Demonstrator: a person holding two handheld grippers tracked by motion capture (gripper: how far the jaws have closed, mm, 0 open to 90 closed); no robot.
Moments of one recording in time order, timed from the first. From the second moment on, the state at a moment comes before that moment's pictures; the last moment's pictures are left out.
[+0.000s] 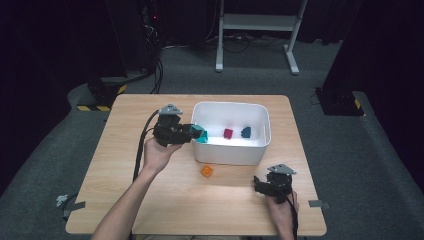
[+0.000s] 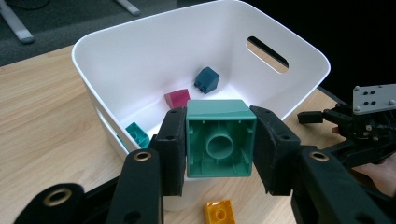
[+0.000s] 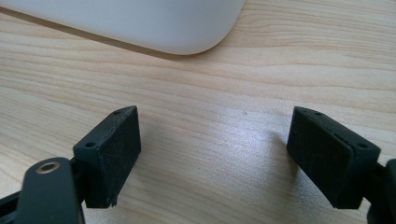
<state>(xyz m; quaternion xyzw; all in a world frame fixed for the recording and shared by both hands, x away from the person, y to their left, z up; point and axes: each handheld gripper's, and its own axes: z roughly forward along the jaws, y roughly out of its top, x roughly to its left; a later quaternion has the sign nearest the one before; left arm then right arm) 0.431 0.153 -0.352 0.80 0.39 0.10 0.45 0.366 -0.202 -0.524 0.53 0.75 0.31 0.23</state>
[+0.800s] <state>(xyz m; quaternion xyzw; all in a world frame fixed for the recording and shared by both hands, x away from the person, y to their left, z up) 0.460 0.131 -0.374 0.80 0.41 0.11 0.42 0.366 -0.202 -0.524 0.53 0.75 0.31 0.23</state>
